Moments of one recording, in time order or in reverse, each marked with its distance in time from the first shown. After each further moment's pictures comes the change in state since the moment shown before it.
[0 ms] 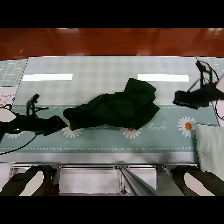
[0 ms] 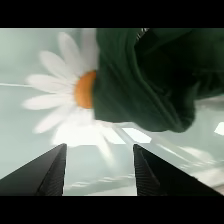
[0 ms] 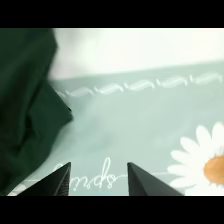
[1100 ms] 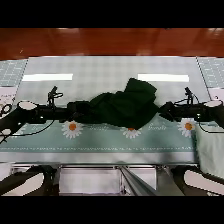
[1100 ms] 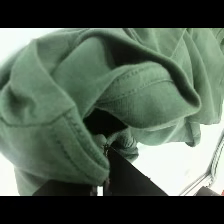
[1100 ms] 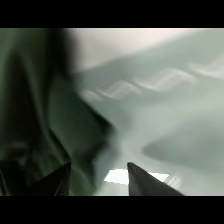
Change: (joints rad) left arm -0.169 -0.315 0.067 -0.458 0.234 0.287; right arm -0.175 -0.306 -0.266 0.737 -0.196 -0.512
